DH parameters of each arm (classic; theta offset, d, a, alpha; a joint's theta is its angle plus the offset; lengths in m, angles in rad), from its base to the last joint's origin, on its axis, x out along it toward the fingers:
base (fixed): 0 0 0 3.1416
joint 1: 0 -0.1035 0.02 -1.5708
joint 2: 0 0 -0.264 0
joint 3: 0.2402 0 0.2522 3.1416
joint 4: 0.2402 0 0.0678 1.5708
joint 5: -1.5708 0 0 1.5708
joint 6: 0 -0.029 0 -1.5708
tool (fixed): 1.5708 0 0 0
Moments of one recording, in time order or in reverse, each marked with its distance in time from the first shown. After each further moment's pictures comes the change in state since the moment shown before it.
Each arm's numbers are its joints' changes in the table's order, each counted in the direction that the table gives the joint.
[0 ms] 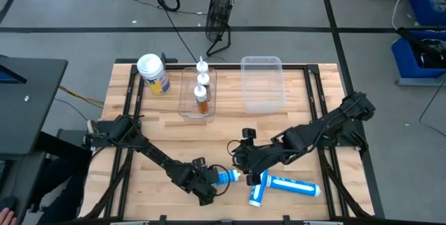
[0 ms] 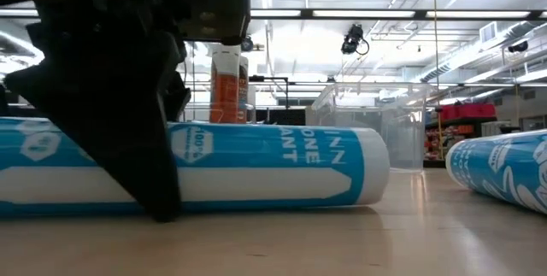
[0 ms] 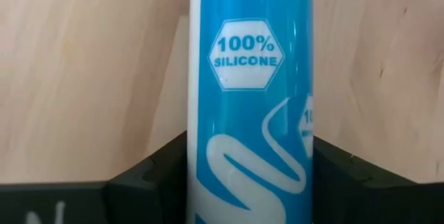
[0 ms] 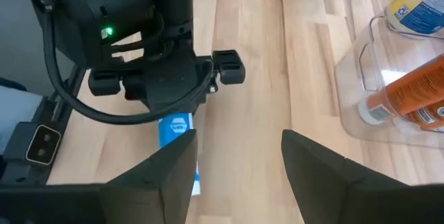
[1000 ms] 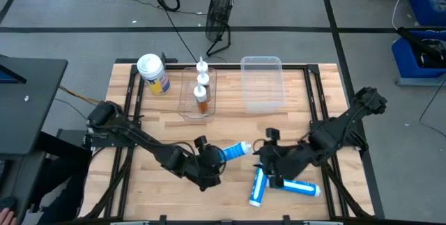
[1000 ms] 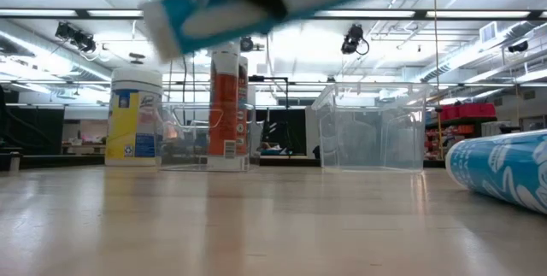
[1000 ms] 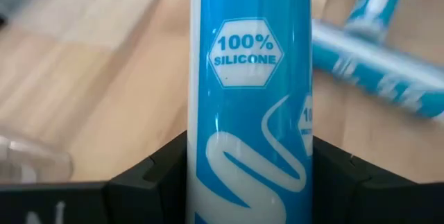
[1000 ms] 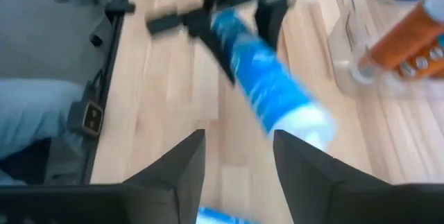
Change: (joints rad) left arm -0.044 0.284 0.001 -0.053 0.387 -0.182; right arm -0.144 0.158 0.000 0.219 -0.083 -0.225
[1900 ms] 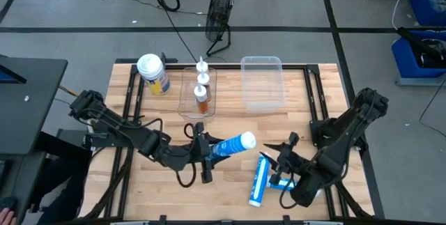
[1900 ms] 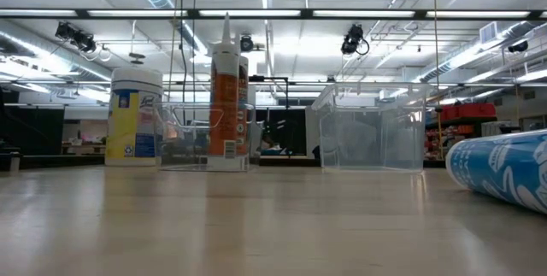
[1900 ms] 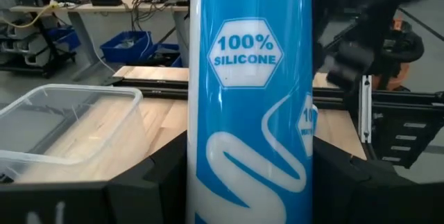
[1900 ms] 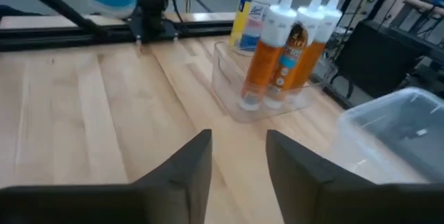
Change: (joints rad) left arm -0.001 0.248 0.002 -0.345 0.020 -0.408; right arm -0.205 -0.001 -0.280 -0.040 -0.723 -0.476
